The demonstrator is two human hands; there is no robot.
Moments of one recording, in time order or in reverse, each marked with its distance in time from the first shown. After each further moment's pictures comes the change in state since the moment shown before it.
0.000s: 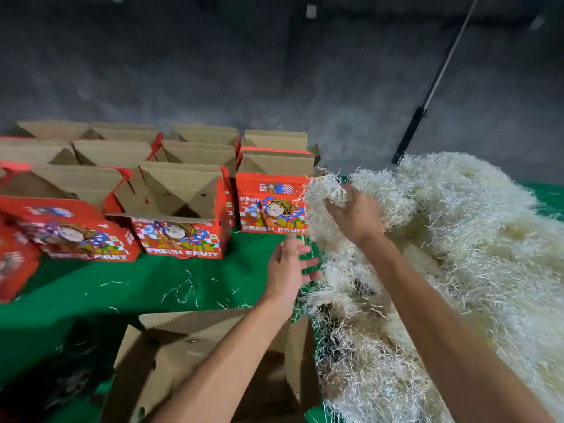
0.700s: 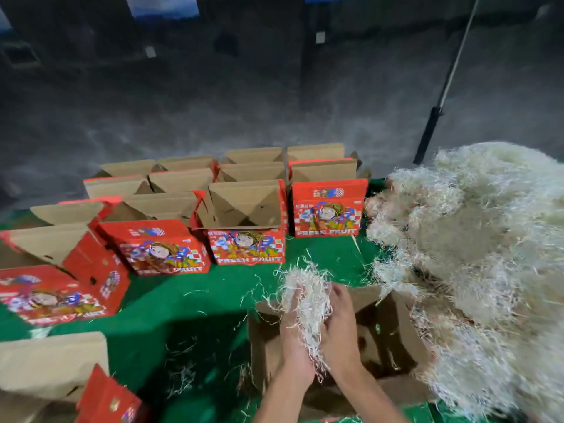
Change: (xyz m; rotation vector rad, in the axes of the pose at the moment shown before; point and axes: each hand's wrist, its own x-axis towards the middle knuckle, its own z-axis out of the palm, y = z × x) left_hand -0.096 -0.014 -0.198 -0.199 0.067 -0.206; right_hand -0.260 -0.174 0.135 0.388 -0.022 0.035
